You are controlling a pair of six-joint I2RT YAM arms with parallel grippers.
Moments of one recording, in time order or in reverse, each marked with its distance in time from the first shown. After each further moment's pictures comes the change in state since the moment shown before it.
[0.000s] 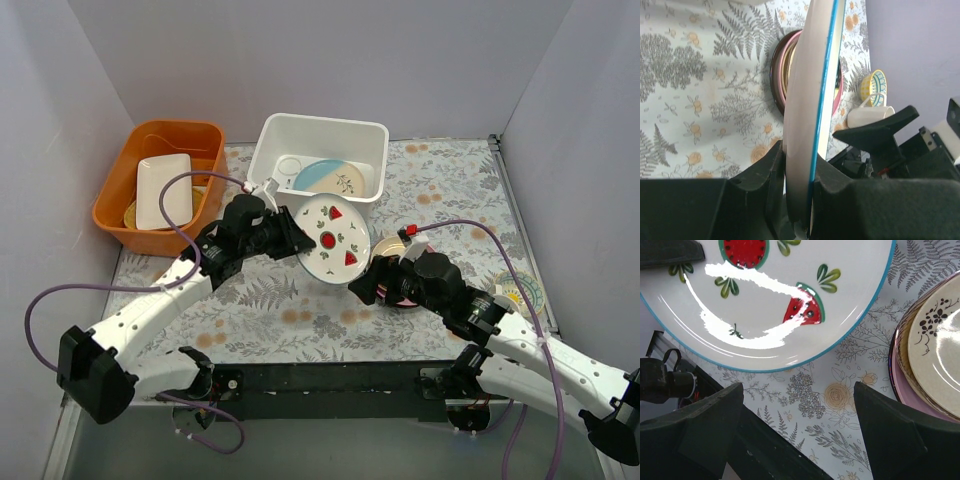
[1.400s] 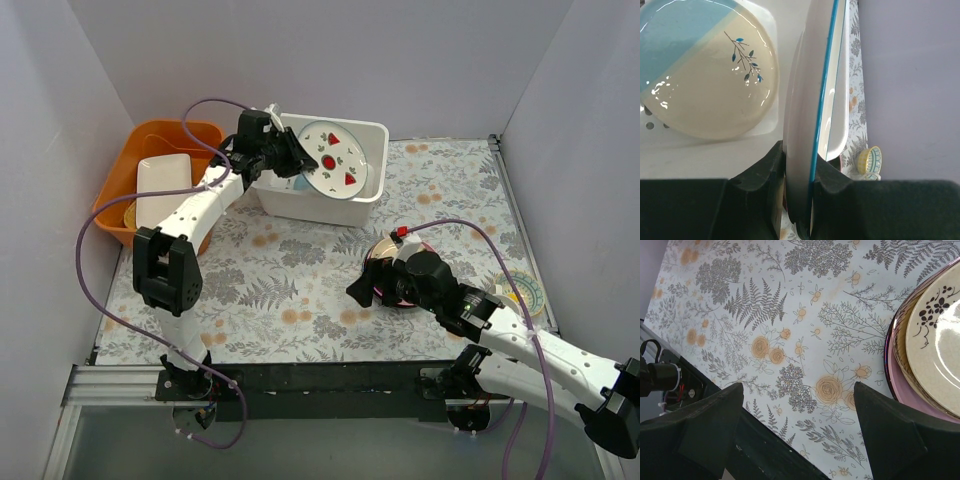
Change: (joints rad) left arm 0.261 0.715 0.753 -0.050 0.157 0.116; right arm 0.000 0.065 -0.002 -0.004 -0.015 -0.026
